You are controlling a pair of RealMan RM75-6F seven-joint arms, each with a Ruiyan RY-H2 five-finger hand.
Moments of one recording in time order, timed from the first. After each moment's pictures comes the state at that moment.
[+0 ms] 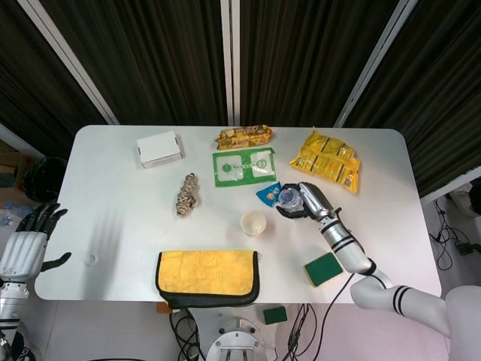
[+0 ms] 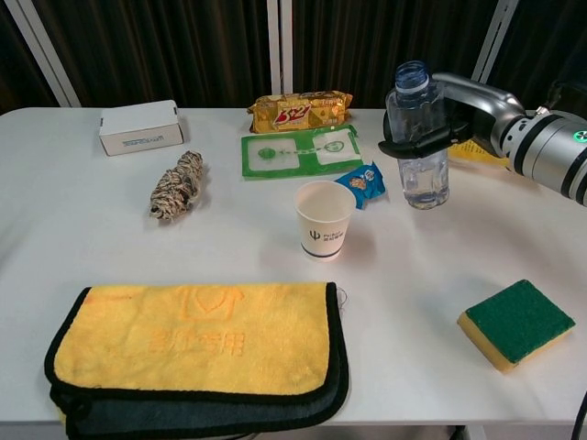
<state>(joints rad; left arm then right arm) -0.11 -1.20 -0.02 -1.43 1.51 1.46 -0.01 0.70 -1.63 0.18 -1.21 -1.34 0.94 0.66</state>
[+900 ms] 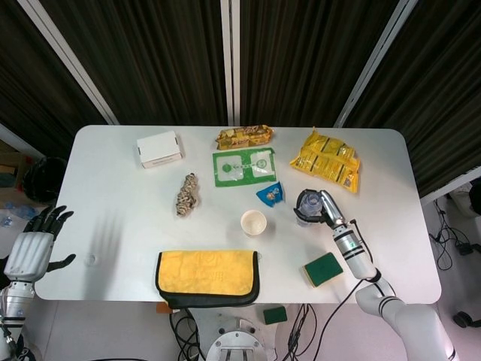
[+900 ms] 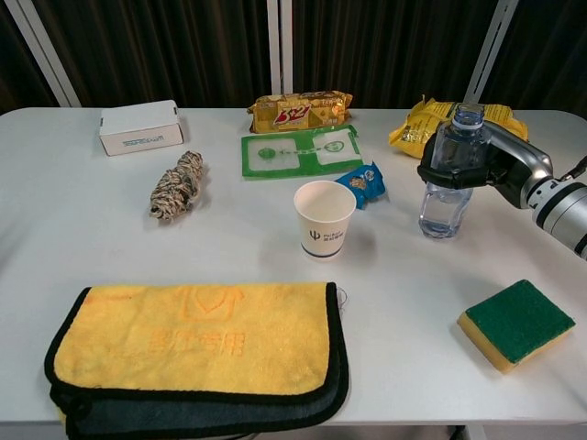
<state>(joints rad) -0.12 -1.22 -0.02 -1.42 1.50 1.42 0.00 0.62 -1.98 0.06 -0.45 -1.56 1.14 1.34</state>
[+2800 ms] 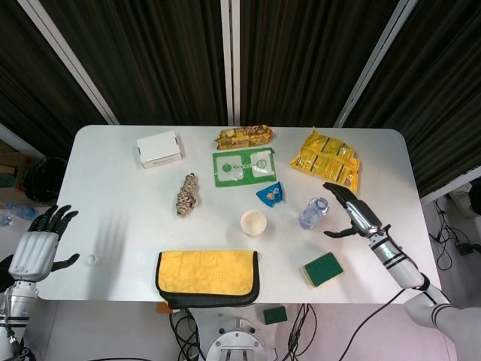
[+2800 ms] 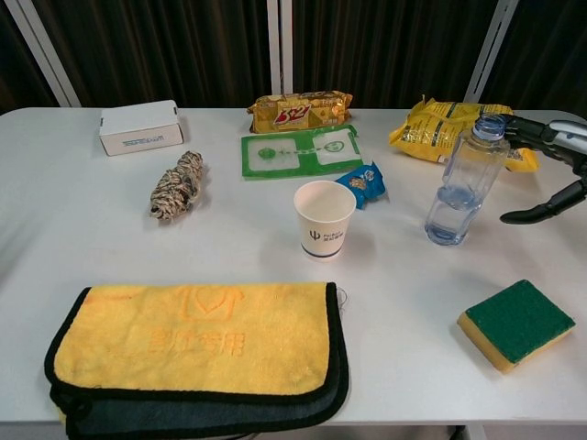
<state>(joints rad) -0.13 -1.21 -0.01 -1.46 1.51 1.43 0.04 0.54 -1.61 -0.07 -0.76 -1.63 1.20 0.95</state>
